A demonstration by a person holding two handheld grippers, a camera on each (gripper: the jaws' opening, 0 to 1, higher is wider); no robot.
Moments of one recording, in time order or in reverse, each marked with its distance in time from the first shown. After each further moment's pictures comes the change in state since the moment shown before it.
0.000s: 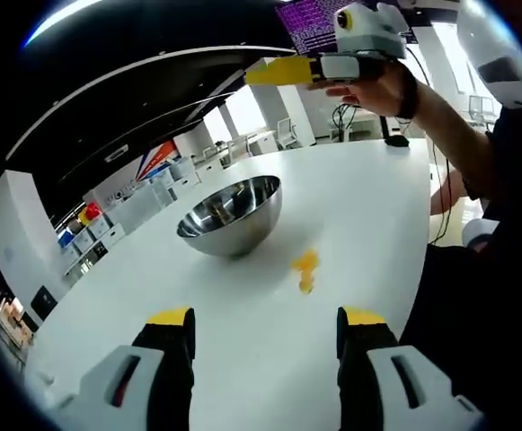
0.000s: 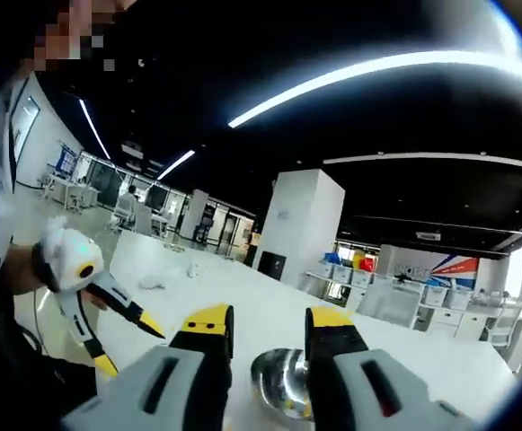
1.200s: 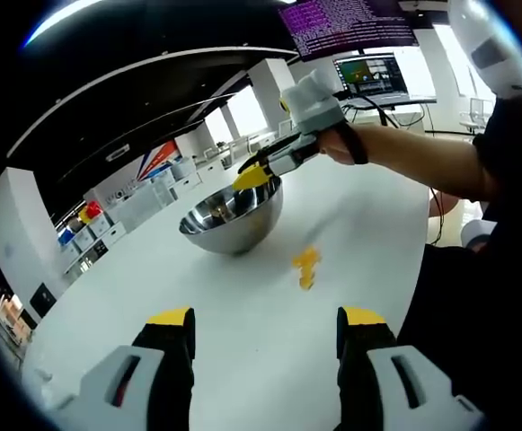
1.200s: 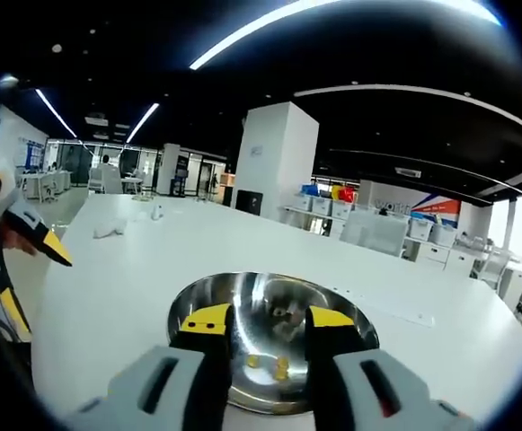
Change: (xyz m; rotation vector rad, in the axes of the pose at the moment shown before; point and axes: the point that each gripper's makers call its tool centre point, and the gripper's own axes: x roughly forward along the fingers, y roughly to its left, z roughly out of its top) left arm -0.005 0.001 -0.004 -0.012 -0.008 0.001; right arm 0.061 -0.073 -0.132 0.102 0.284 -0.131
